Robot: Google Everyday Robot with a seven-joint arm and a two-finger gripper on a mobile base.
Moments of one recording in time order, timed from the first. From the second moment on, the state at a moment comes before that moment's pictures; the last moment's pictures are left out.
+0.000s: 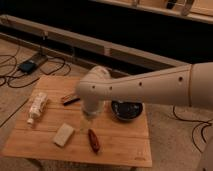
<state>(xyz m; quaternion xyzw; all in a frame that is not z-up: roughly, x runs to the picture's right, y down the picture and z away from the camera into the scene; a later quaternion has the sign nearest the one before) -0.038 0.145 0.676 -0.33 0.07 0.33 0.88</state>
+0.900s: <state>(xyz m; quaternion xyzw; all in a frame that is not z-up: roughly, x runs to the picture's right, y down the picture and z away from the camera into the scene) -0.046 0.006 0.799 -0.29 0.12 0.36 0.88</state>
